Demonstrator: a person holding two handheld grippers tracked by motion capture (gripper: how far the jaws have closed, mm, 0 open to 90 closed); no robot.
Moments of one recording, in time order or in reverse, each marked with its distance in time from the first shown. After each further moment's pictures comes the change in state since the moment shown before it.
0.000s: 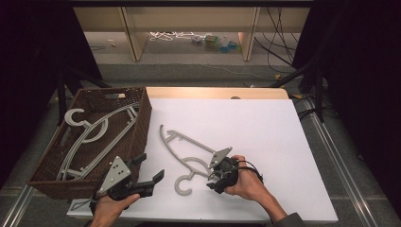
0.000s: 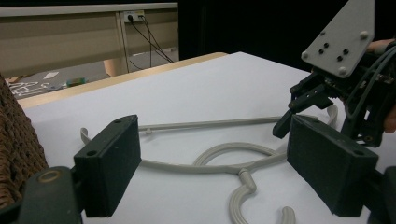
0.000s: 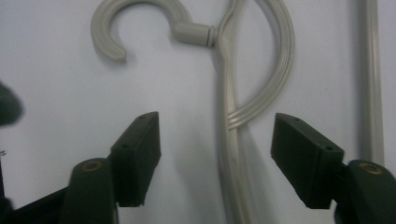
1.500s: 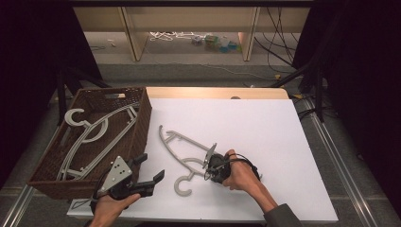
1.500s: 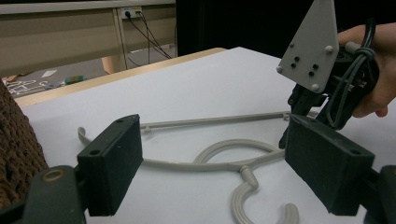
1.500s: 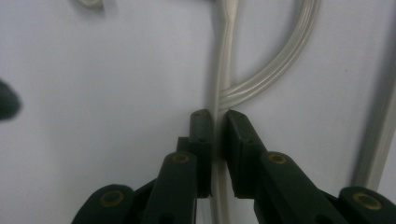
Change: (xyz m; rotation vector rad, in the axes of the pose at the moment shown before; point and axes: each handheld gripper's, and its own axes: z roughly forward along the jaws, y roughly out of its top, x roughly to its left) left arm 0.000 -0.001 0.001 0.026 -0.001 0.008; right arm -0.009 0.021 0.011 0.250 0.022 -0.119
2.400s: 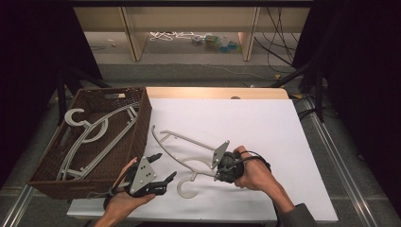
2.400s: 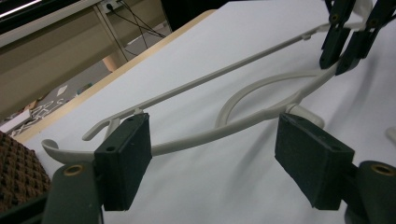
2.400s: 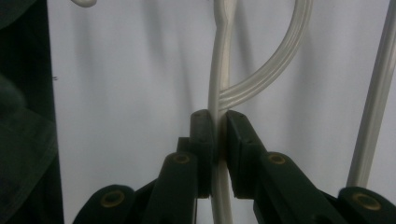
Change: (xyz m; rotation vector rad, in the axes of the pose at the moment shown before) left arm -0.020 0.002 0.034 0.144 0.003 0.314; right arm 0.010 -0.014 -0.052 -0.094 0.026 -0.093
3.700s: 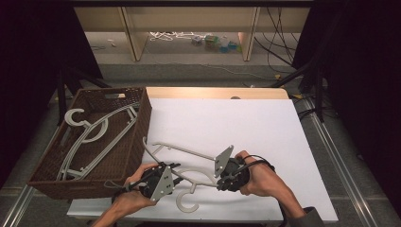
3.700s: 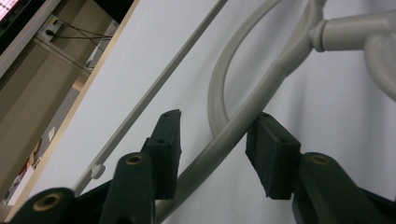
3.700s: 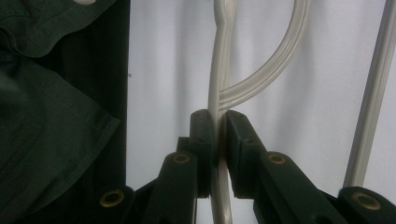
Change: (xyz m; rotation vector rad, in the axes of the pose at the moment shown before) left arm -0.015 0.002 0.026 0.126 -0.170 0.452; right arm 0.019 -0.001 -0.020 -0.030 0.074 -0.096
